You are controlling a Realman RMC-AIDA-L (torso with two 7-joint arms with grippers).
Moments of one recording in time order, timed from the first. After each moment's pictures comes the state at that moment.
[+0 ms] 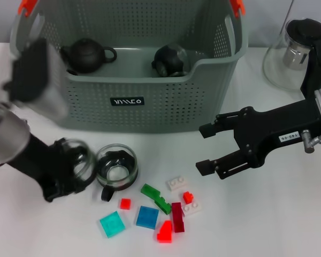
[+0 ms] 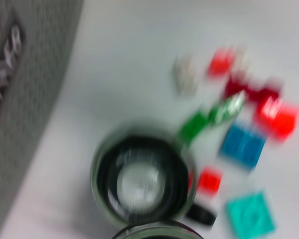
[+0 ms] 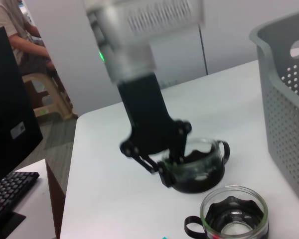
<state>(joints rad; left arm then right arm) -0.51 -2.17 1.08 1.46 2.67 1.87 -1.86 0.65 2.09 -1.00 -1.00 -2.07 -1.73 1.77</state>
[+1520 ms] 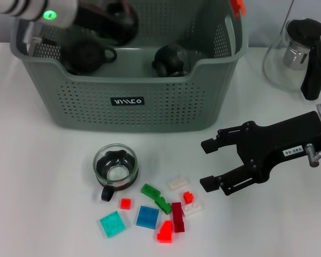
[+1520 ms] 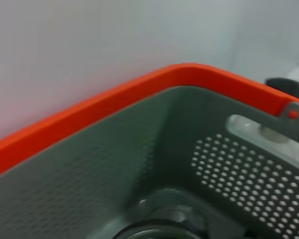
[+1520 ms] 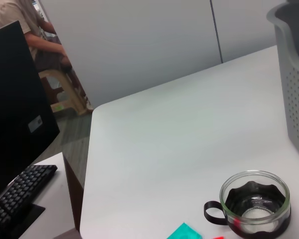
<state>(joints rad) -0.92 -2.02 0.88 0.87 2.43 1.19 -2.14 0.64 2.09 -1.01 -0.97 -2.08 -1.76 1.75</state>
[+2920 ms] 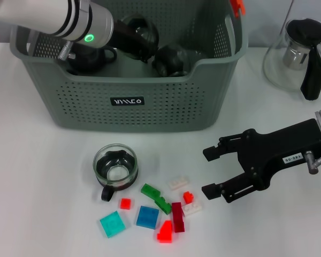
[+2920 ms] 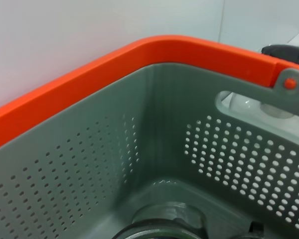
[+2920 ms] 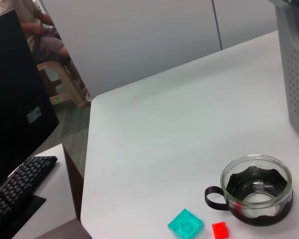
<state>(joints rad) -0.94 -2.07 1.06 0.77 2.43 0.98 -2.14 0.63 2.09 -1.01 -0.96 -2.11 -1.76 1.74</state>
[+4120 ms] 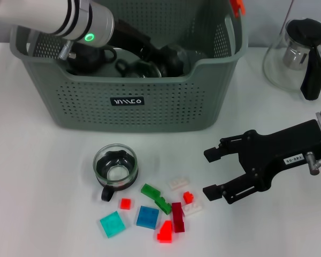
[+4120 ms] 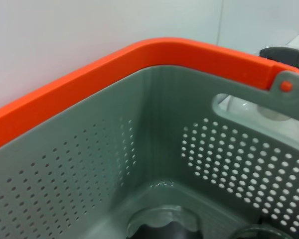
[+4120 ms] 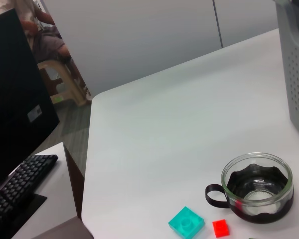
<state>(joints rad) -0.93 -2.08 1.06 0.80 2.43 1.00 -2.15 0.63 2.09 -1.01 -0.96 -2.11 -1.76 1.74</state>
